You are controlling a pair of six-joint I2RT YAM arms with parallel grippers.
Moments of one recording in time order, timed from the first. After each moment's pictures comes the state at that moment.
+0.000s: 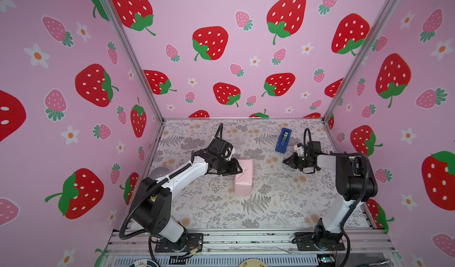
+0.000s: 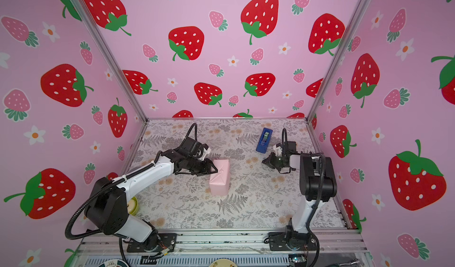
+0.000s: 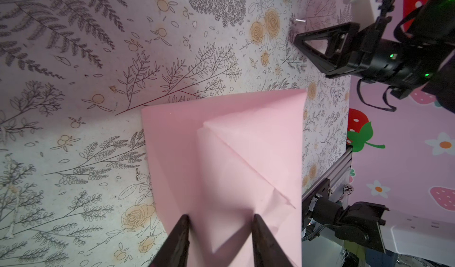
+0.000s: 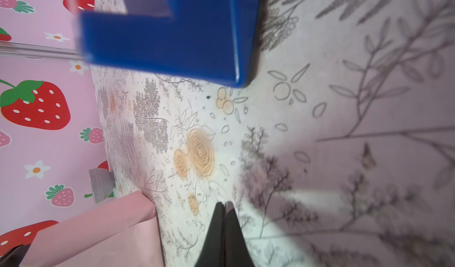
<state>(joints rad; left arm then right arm) -0.54 1.57 1.12 -0.61 0.47 -0.50 0.04 1.81 0.92 -0.16 -0.72 0.42</state>
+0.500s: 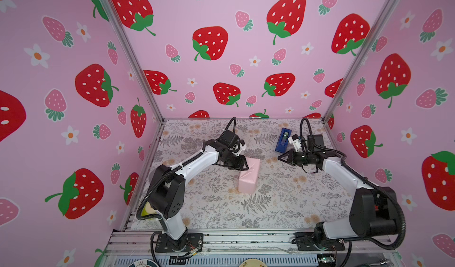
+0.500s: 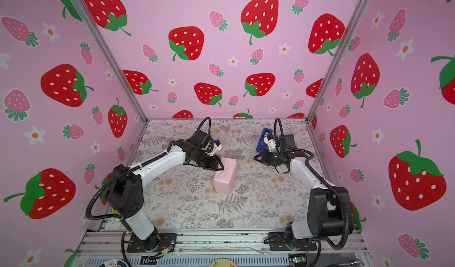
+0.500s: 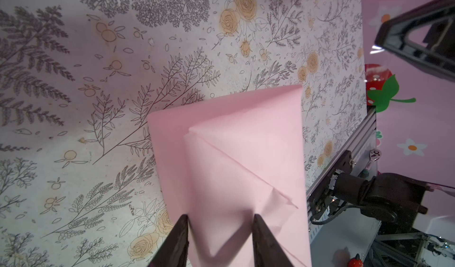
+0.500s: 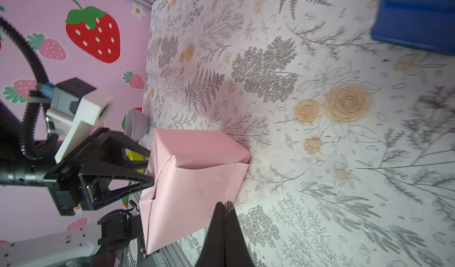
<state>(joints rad) -0.58 1.77 1.38 -0.77 0.49 -0.24 0.24 1.42 0.97 -0.47 -0.78 0.32</state>
